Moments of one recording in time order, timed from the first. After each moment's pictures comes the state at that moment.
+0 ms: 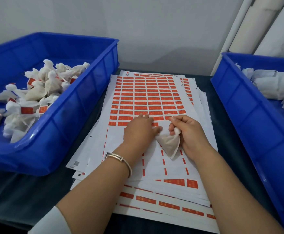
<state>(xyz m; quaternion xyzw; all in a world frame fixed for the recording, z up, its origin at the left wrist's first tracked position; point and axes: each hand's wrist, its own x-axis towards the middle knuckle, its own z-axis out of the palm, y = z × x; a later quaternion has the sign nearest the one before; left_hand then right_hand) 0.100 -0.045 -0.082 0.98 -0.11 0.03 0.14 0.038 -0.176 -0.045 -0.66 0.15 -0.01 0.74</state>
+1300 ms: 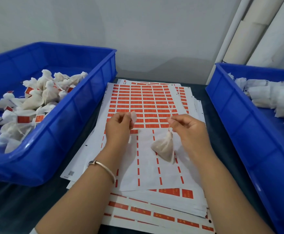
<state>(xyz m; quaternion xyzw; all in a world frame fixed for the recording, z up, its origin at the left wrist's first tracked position) 0.093 -0.023 -0.046 0.70 0.20 0.07 0.68 0.028 -0.179 -0.019 -0.78 0.07 -0.13 0.61</state>
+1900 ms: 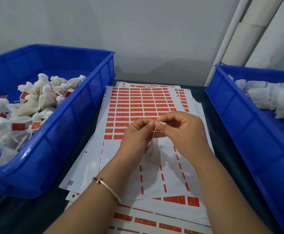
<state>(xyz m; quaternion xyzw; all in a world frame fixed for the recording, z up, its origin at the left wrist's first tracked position) 0.060 -0.038 -0.026 0.66 0.01 -0.09 0.75 0.034 -0.157 -0.002 -0.83 -0.07 -0.21 0.51</state>
